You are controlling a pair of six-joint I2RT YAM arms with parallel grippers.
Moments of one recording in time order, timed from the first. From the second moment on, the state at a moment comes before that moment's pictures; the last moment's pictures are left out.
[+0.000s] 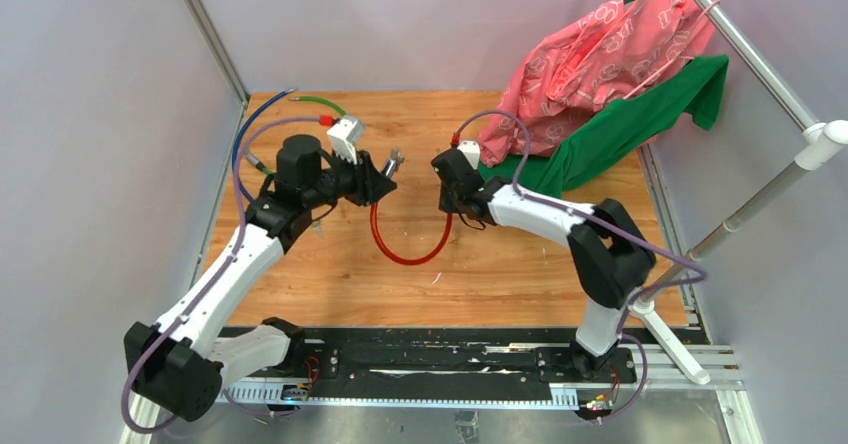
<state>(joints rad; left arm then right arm) -0.40 1.07 0.99 -0.22 0.46 -0.25 0.74 1.82 1.23 -0.23 0.29 0.66</state>
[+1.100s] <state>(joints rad) -0.38 1.08 0.66 0.11 0.99 -0.23 1.00 0.84 0.75 -0.34 0.33 -0.17</state>
